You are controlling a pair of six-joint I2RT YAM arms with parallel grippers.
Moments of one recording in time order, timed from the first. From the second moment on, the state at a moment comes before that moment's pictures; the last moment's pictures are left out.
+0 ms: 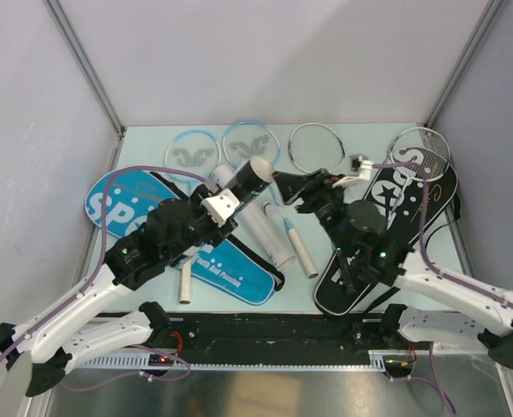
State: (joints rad) left arm -0.85 0.83 0.94 -0.52 -0.18 0.34; right arm 1.05 1.06 0.93 0.29 0.55 0.77
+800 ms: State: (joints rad) left arm -0.85 0.90 1.16 -0.15 -0.05 -0.25; right arm 0.91 1.01 0.79 0.32 -0.30 0.48
